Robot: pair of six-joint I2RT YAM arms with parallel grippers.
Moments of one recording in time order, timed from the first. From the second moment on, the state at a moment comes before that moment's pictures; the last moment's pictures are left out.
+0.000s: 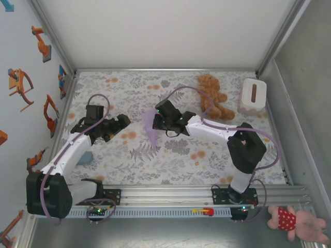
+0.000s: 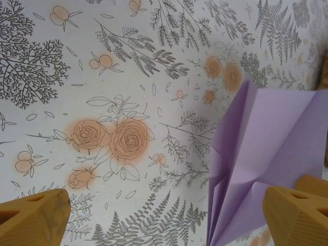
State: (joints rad) left arm -0.20 1.16 0.75 -0.52 0.31 -0.72; right arm 0.85 1.78 1.24 -0.26 -0.04 0.81
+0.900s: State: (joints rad) left arm -0.40 1.46 0.73 -0.30 0.40 -0.82; right arm 0.71 1.96 0.98 0.25 -0.38 0.91
